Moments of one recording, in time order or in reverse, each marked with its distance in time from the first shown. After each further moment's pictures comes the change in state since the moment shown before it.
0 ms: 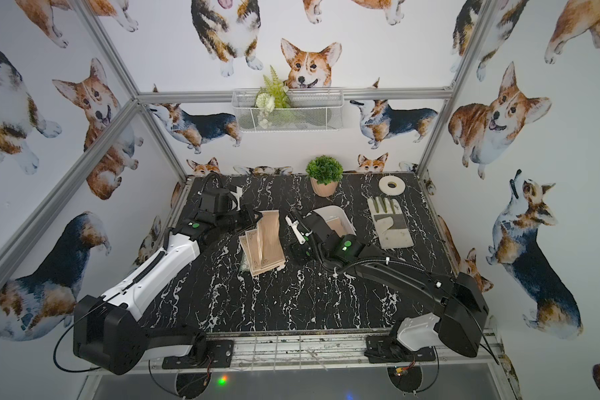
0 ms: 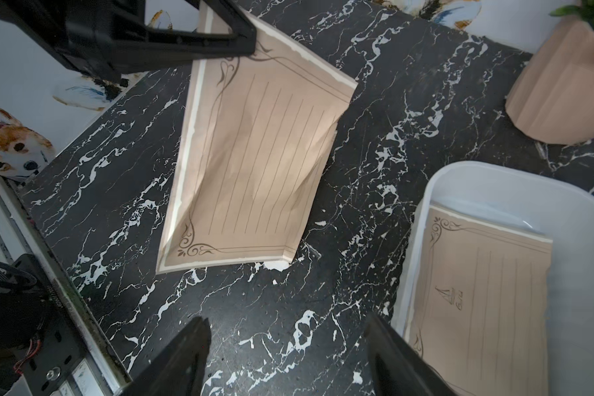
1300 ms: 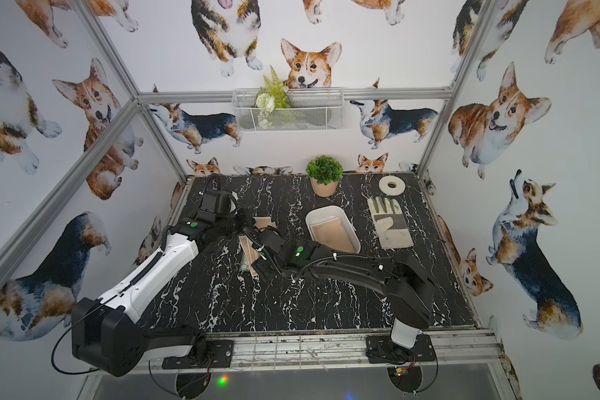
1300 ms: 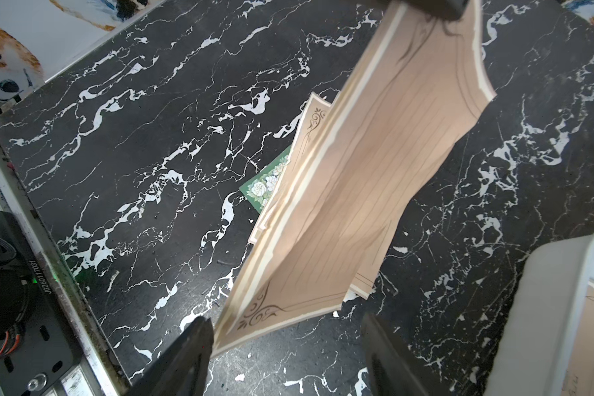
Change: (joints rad) left arm -0.003 -0.009 0.015 -0.125 -0.104 0.003; right arm 0.176 0.324 0.221 -0.021 0.085 -0.019
